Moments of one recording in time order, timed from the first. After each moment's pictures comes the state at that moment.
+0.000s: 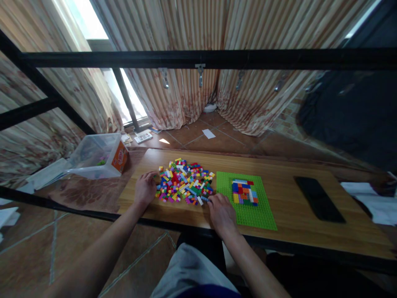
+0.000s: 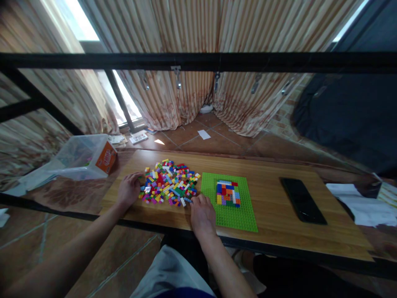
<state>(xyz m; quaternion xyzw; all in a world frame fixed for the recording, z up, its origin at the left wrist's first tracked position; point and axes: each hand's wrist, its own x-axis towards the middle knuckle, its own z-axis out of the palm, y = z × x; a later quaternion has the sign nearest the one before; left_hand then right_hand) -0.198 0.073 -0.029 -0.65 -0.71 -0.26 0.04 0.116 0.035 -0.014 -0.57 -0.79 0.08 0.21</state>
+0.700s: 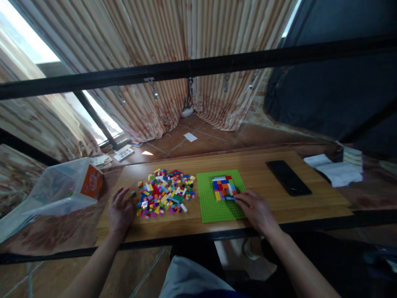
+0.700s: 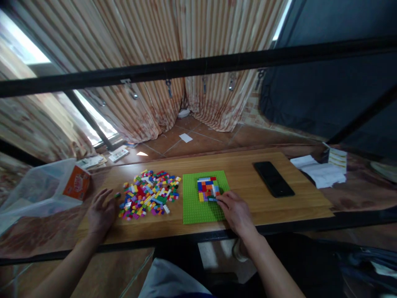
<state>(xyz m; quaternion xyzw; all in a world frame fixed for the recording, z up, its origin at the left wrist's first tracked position) -0.194 0.062 -0.008 -0.57 -0.73 -0.37 0.04 0.271 0.037 -0.012 -0.58 -0.73 0.15 0.33</state>
